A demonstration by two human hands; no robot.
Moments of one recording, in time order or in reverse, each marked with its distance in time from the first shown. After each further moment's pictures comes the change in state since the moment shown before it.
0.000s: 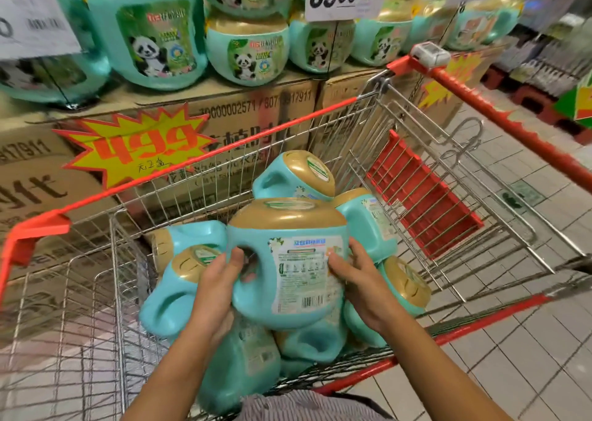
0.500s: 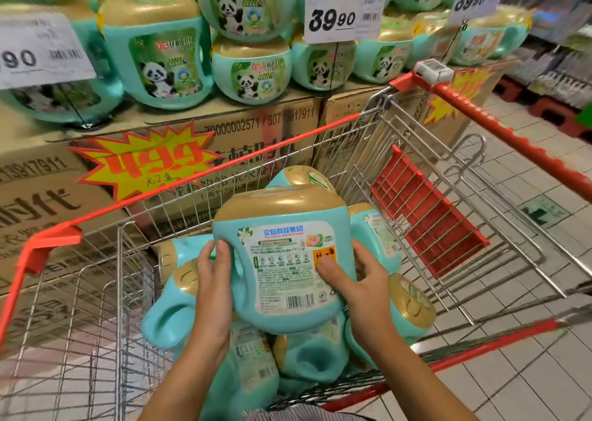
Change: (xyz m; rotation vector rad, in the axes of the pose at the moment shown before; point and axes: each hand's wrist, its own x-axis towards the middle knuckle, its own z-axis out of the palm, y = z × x) left_hand -0.021 0.029 0.032 0.216 0.190 0.056; right_hand -0.021 -0.030 0.033 -0.202 0.182 -0.348
